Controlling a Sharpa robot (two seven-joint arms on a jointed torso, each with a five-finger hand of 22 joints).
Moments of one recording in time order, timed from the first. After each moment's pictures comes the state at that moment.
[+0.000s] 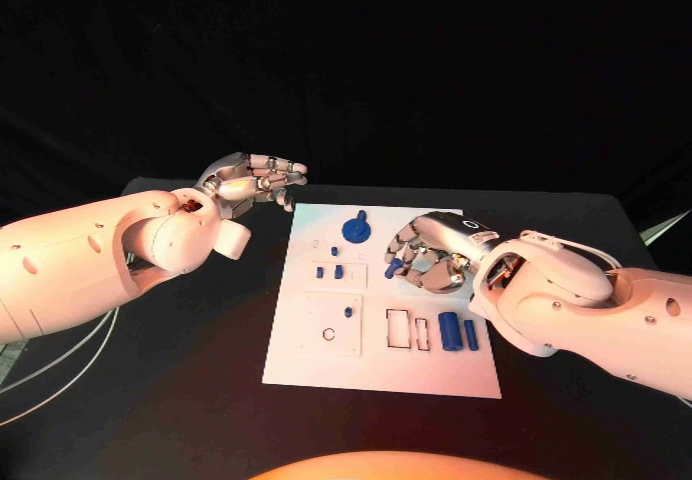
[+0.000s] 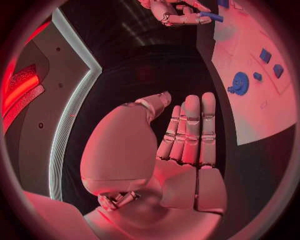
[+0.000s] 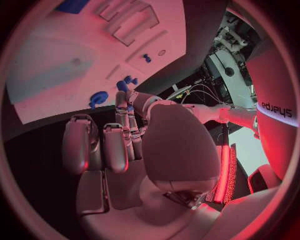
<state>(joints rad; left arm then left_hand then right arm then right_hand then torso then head) 1.25 -0.92 0.01 1.47 -0.13 -0.15 0.23 1.40 -0.22 0.57 0.09 0.08 0.85 0.21 0.26 0.29 0.89 0.14 0.46 0.20 1.06 0.06 1.09 0.46 0.17 0.90 0.16 0.88 0.77 1.26 -0.89 -0.13 1.85 -1.50 -0.37 -0.29 1.39 -0.16 0.62 0.09 0.06 1.06 0.10 0.23 0.38 1.32 0.03 0.17 0.13 1.47 -0.04 1.41 1.21 0.07 1.46 0.07 1.27 1.31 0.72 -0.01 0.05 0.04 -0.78</state>
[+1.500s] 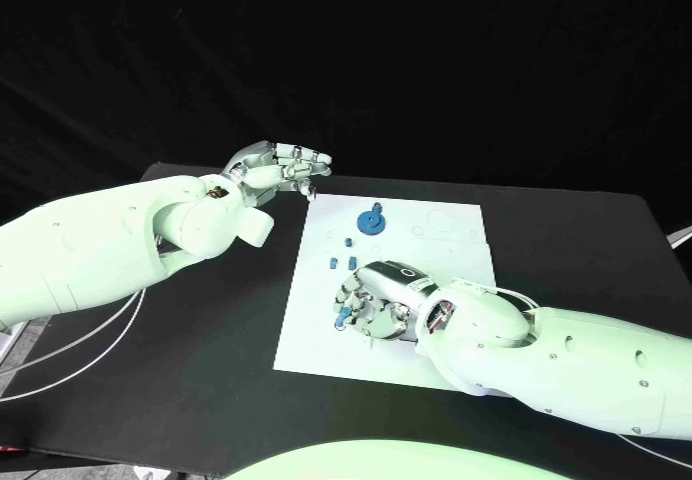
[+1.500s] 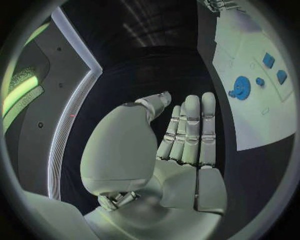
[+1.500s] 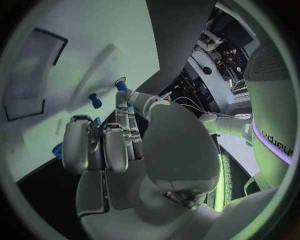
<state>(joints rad) 1.25 -0.89 0.00 1.46 -0.13 -0.15 0.23 1.40 -0.22 0.57 0.09 0.08 0.85 0.21 0.26 0.29 0.89 0.14 0.46 0.20 1.06 0.06 1.09 0.46 0.17 0.90 0.16 0.88 0.77 1.11 -0.65 -0.15 1.73 -1.52 -0.37 -0.22 1.38 -0.16 0.62 0.08 0.05 1.06 0.10 0.25 0.39 1.32 0.03 0.16 0.13 1.47 -0.04 1.41 1.21 0.07 1.46 0.07 1.27 1.31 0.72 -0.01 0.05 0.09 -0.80</state>
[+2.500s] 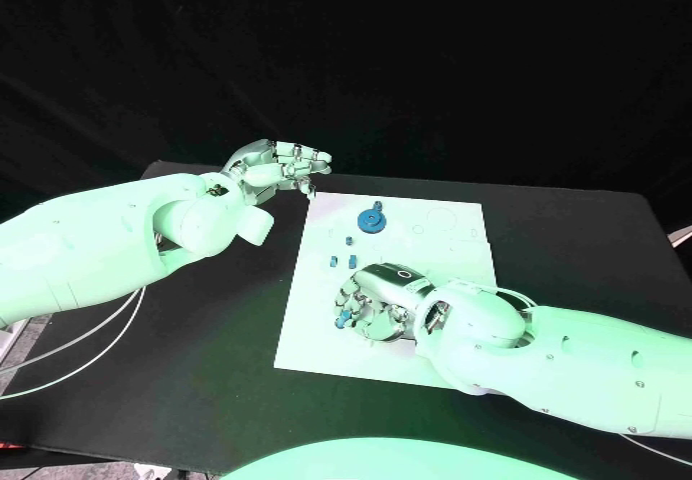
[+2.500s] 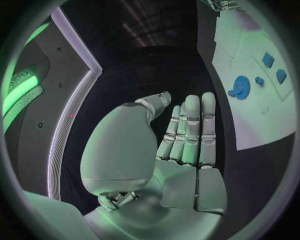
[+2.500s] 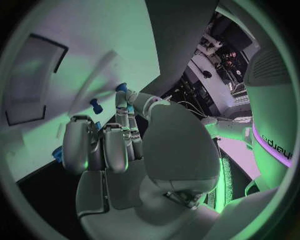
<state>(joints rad) 1.25 -0.89 0.00 1.46 -0.13 -0.14 0.23 1.40 -0.22 0.57 0.10 0.08 0.85 0.21 0.26 0.28 0.89 0.14 0.46 0.20 1.06 0.06 1.09 0.46 0.17 0.90 0.16 0.88 0.76 1.11 -0.64 -0.16 1.72 -1.54 -0.33 -0.23 1.38 -0.16 0.62 0.07 0.05 1.05 0.11 0.26 0.39 1.32 0.04 0.15 0.13 1.47 -0.04 1.41 1.20 0.07 1.46 0.07 1.27 1.31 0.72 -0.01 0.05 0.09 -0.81</state>
